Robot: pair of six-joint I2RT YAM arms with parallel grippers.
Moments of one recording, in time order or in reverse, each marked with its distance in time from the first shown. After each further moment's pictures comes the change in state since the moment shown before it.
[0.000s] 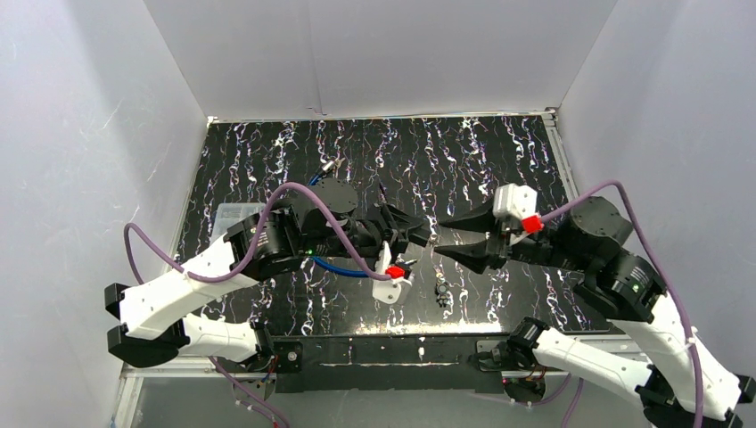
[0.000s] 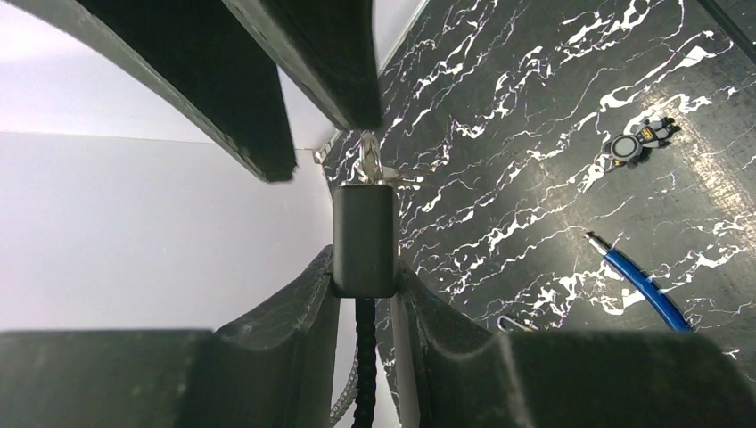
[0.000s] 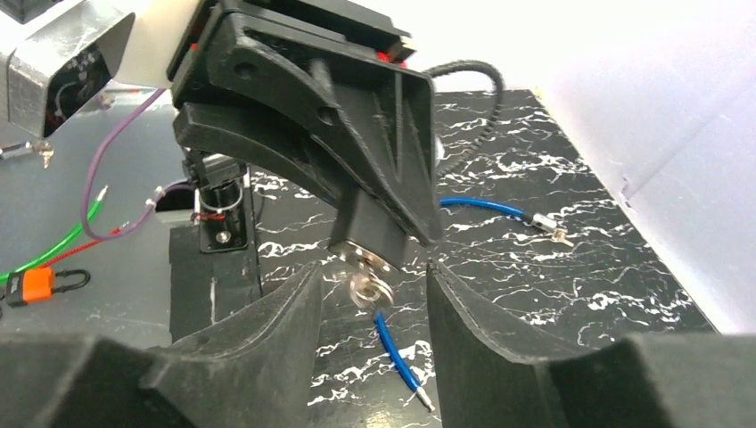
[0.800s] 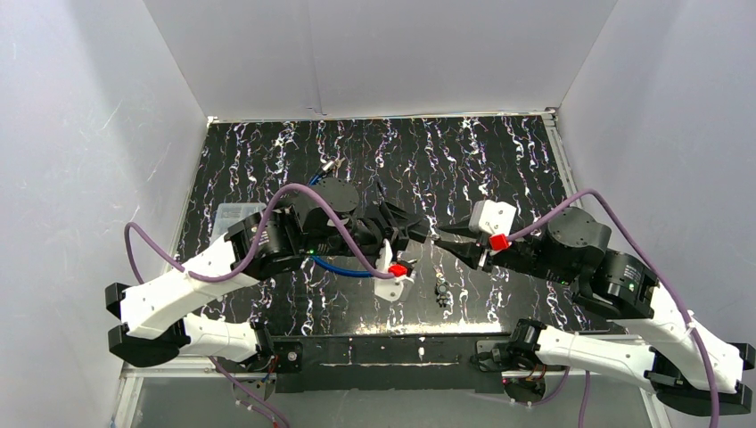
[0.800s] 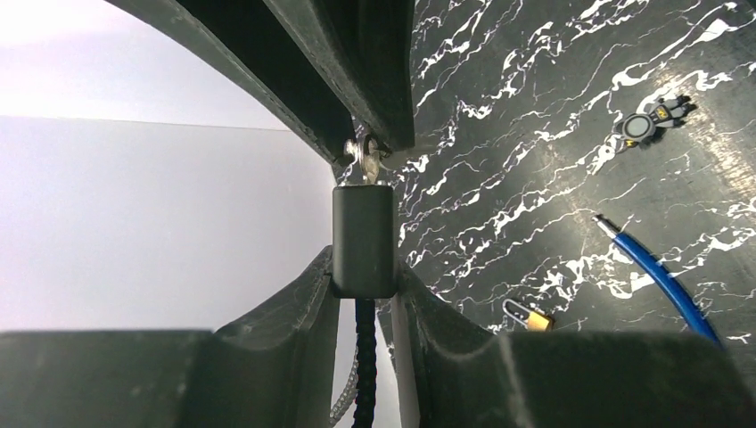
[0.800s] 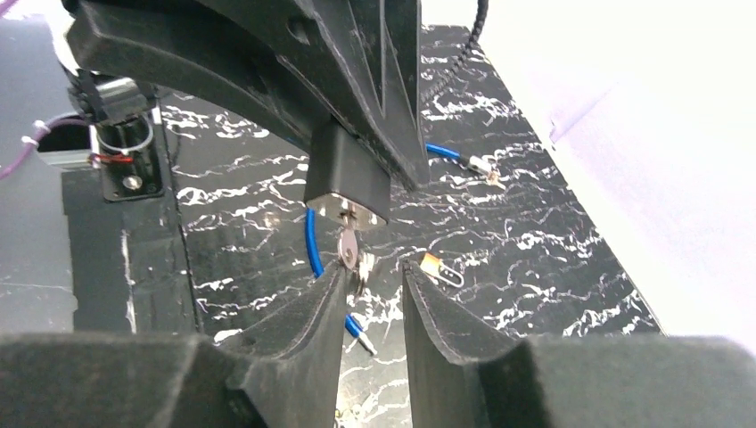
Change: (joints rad) left arm 0.001 0.007 0.005 -0.013 -0.039 0.010; right arm 0.239 0.015 -0.013 -0.091 0.396 -0.157
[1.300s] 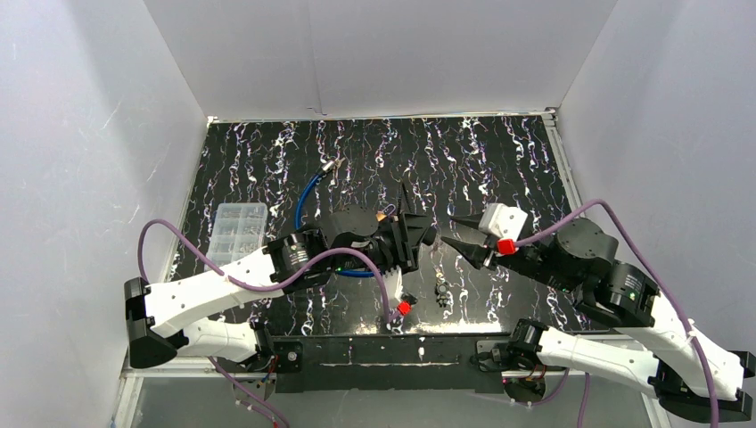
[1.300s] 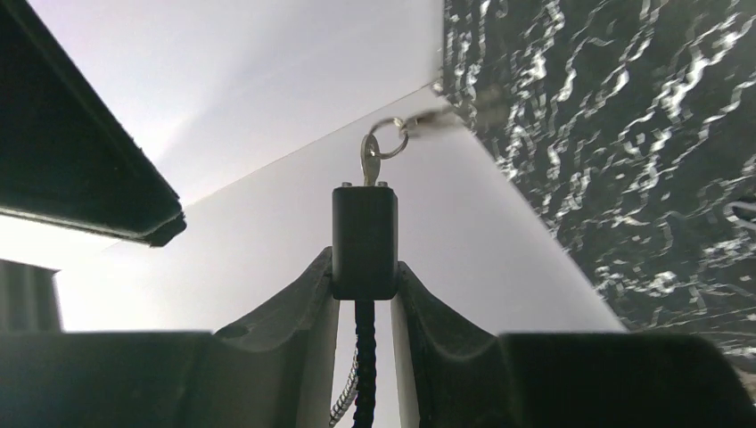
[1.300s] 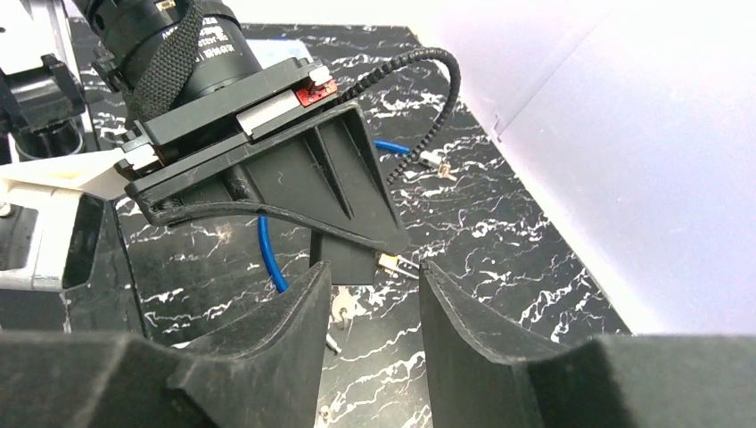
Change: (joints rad) left arm -0.001 -0.017 -0.363 0.370 -0.137 0.640; right arm -0.002 -0.078 -0.099 0.070 0.108 -0.033
